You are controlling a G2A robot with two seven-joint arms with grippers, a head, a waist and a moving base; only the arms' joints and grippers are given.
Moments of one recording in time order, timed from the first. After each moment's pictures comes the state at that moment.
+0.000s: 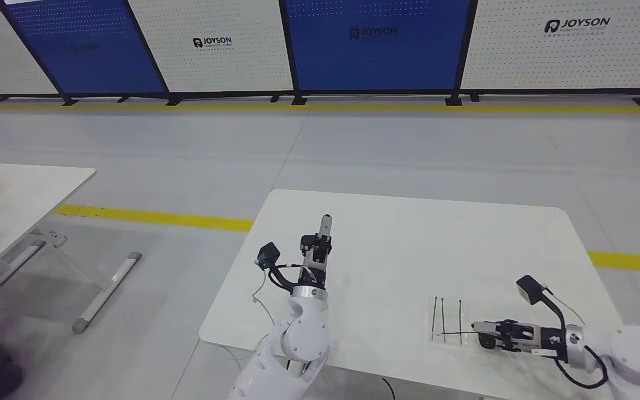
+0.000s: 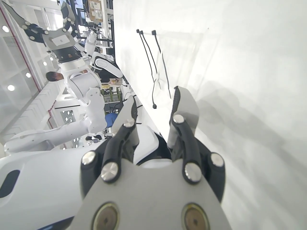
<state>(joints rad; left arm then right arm) 1.52 -1.45 -1.18 -1.65 0.32 0.02 0.49 -1.30 -0.91 1.34 -1.33 0.15 -0.13 1.31</state>
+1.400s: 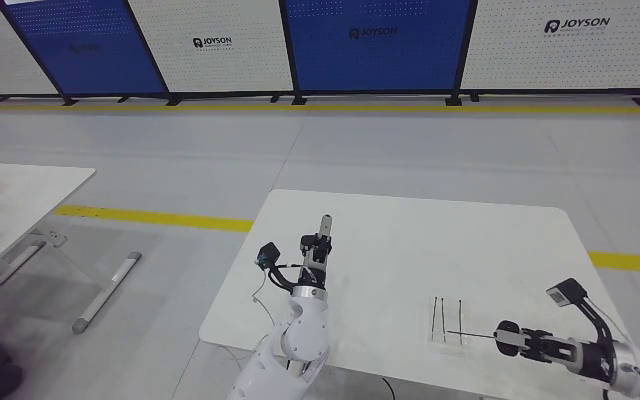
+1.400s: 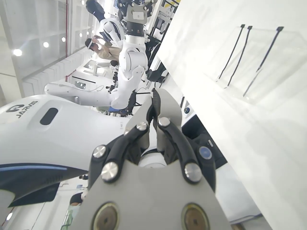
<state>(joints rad) 1.52 -1.45 -1.18 -1.65 0.32 0.02 0.49 -1.50 -0.85 1.54 -1.57 0.47 -0.34 1.39</state>
